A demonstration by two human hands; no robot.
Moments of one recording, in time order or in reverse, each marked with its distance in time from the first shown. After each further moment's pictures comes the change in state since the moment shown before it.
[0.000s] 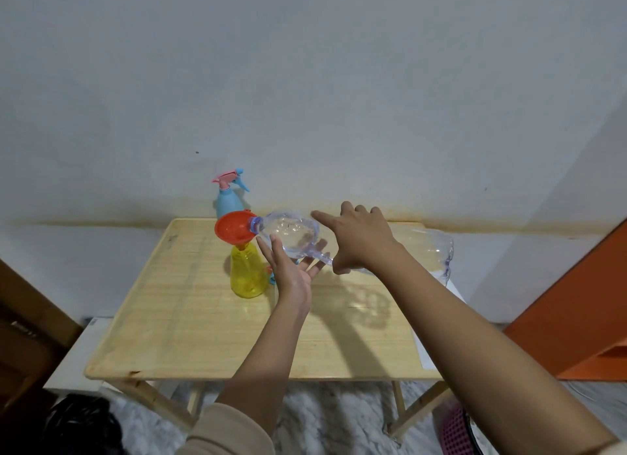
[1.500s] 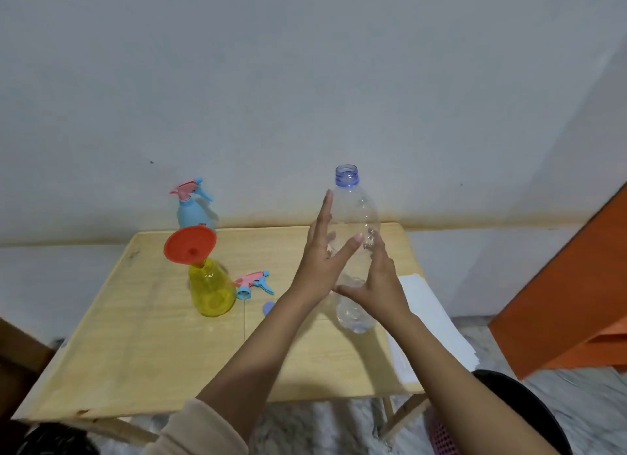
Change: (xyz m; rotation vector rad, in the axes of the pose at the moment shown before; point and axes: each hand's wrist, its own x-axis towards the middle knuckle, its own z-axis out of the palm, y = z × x) left_hand -0.020 -0.034 0.076 0.811 -0.643 0.322; right_hand -0.028 0.075 0.132 0.963 0.360 0.302
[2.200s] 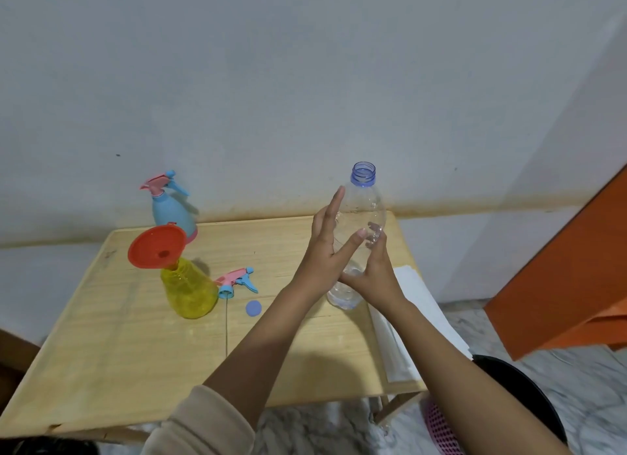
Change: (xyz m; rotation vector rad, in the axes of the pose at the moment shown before) left_hand 0.025 -0.021 0.034 0.107 -0.099 -0.037; right_hand 0.033 0.047 0.003 0.190 0.001 0.065
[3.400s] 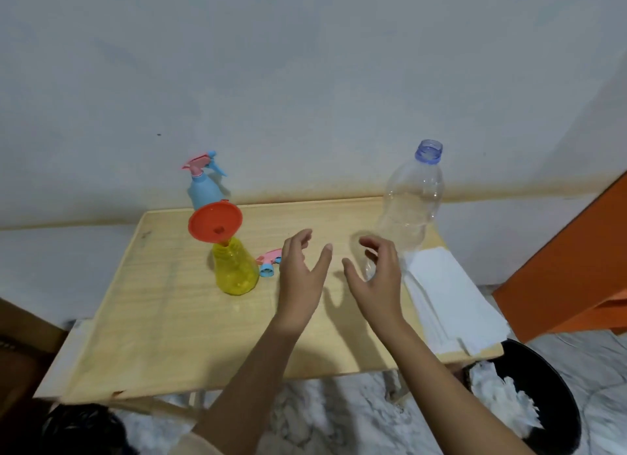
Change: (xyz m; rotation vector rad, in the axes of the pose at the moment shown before) left_hand -0.072 -0.061 -0.083 0.072 0.377 -0.096; right_hand -0.072 -0.071 0.076 0.141 0.300 -0.158
